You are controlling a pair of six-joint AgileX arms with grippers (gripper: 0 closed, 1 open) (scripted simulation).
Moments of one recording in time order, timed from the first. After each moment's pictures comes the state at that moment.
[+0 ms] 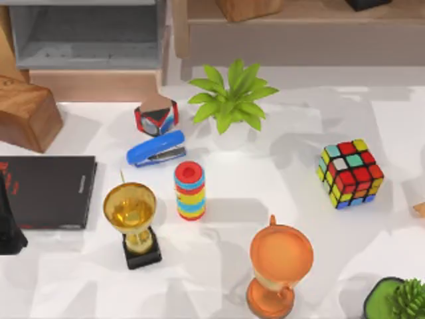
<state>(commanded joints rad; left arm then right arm) 0.00 0.00 0.00 0.00 0.00 0.00 -0.21 2.07 1.34 0.74 -0.17 0.00</state>
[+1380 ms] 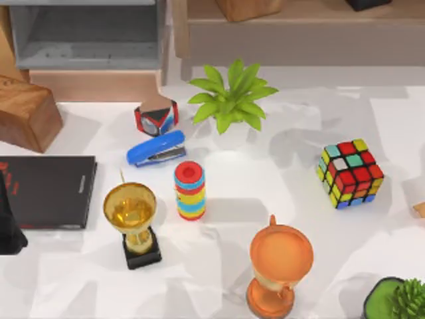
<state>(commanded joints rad) 0.00 0.00 0.00 0.00 0.00 0.00 -0.21 2.08 1.35 0.73 -0.17 0.00</state>
